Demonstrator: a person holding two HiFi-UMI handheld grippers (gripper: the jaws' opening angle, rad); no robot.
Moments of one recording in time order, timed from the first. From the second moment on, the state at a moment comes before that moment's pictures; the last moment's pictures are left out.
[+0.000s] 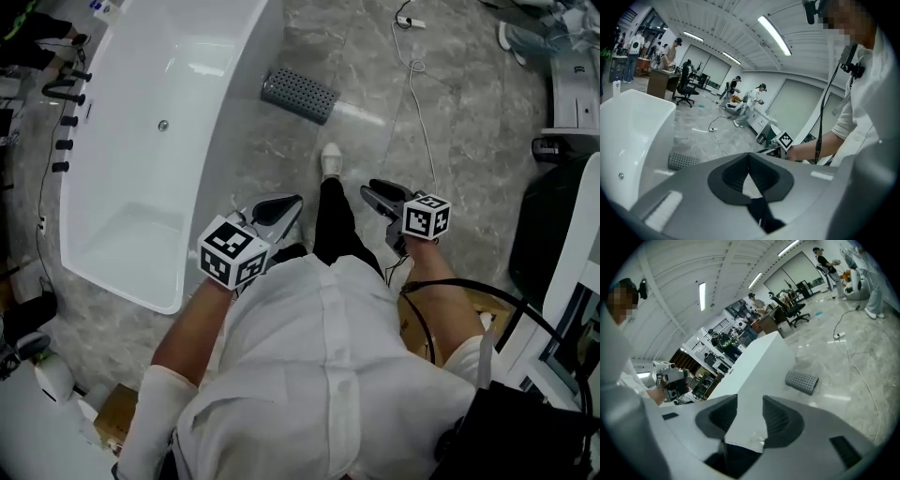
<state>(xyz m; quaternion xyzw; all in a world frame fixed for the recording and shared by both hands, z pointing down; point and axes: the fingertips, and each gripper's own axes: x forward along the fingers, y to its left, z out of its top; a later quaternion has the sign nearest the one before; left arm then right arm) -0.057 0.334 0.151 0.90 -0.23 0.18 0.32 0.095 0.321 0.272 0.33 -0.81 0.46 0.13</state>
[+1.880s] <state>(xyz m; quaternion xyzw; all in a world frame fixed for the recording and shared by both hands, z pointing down) 0.025 0.039 0.571 0.77 -0.26 0.28 0.51 0.084 -0.052 0.970 0.25 -0.65 0.71 0.08</state>
